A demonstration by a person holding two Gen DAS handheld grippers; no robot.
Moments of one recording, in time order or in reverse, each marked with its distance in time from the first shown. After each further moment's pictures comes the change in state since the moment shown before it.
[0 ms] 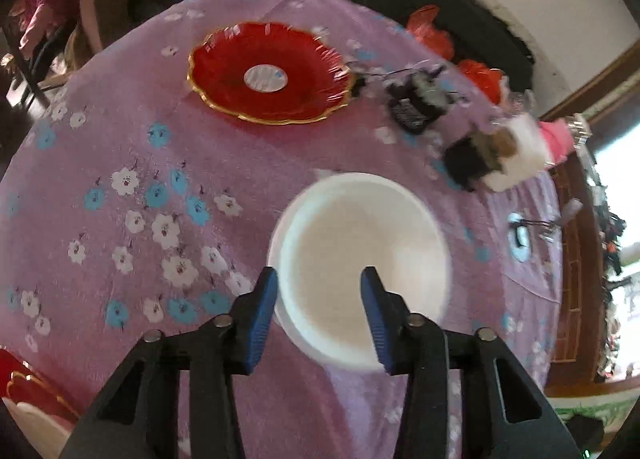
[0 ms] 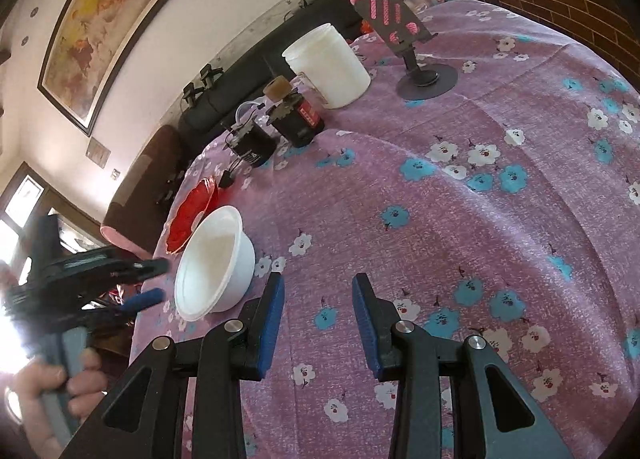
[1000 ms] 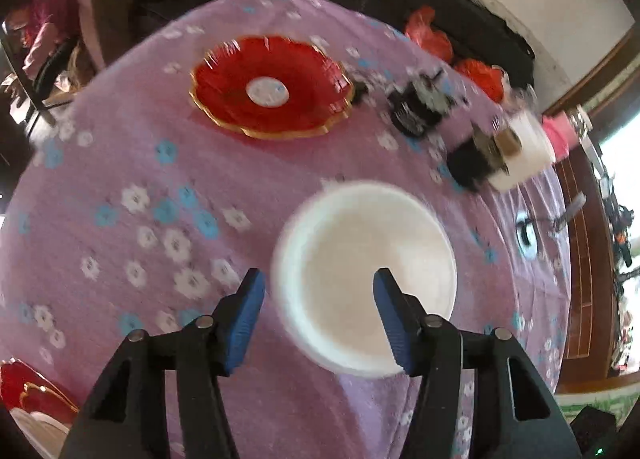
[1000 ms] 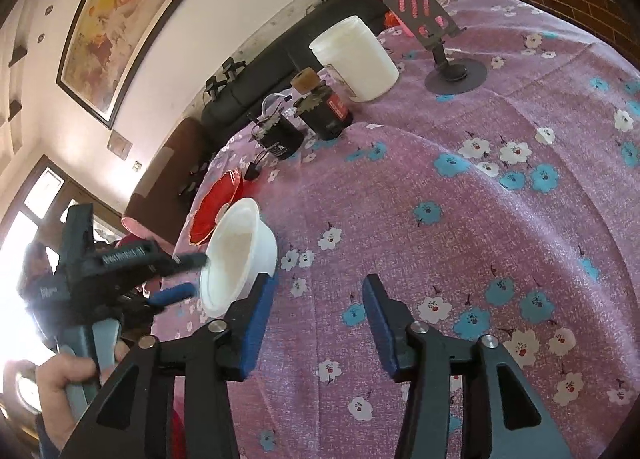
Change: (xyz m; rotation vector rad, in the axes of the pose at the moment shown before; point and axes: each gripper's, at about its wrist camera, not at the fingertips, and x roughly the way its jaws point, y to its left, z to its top) left arm -0.012 -0.003 0.003 0.046 -0.034 0.015; right arm 0.007 0.008 -0.002 -0.025 0.026 0.085
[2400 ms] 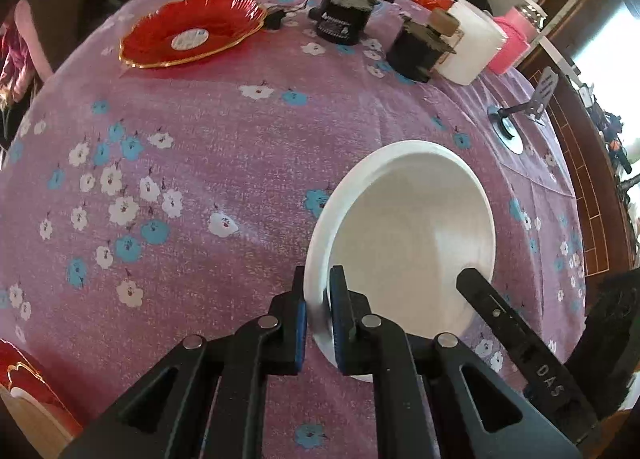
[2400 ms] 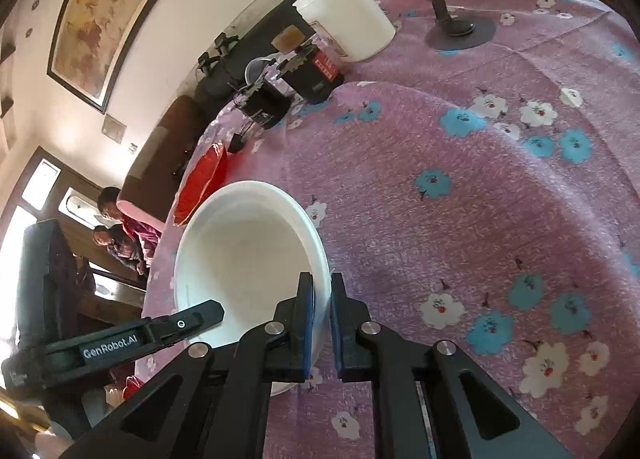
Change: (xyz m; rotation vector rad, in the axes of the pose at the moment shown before) left arm 0.014 -0.044 -0.078 0.231 0.096 -0.016; right arm 0.036 -0.016 -0.002 0.028 0.096 0.010
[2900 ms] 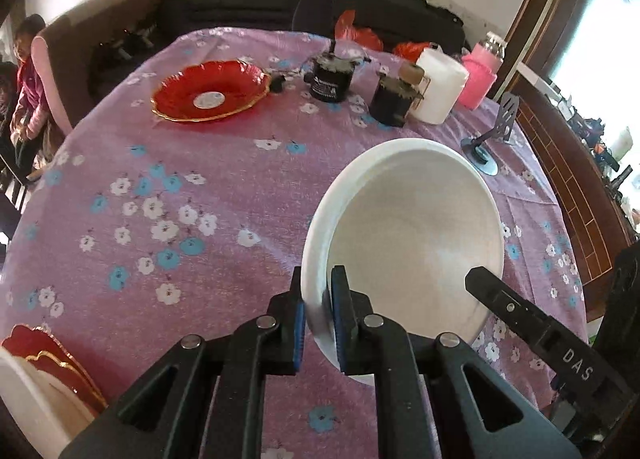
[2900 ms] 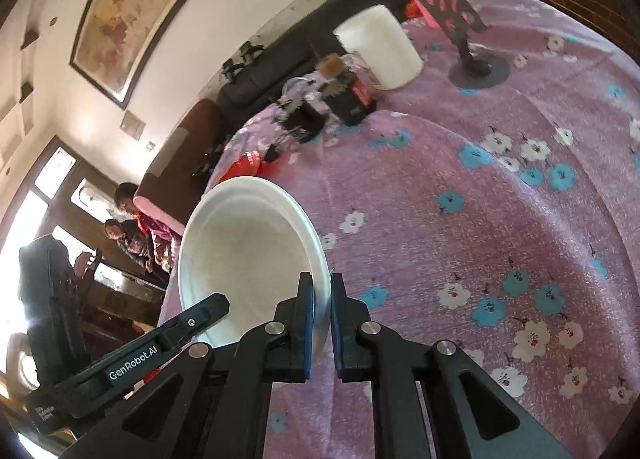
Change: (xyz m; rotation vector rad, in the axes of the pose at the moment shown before) left arm -0.050 0.000 -0.034 0.050 -0.228 0.016; right arm -0.040 0.033 -0.010 -0.100 -0.042 0.039
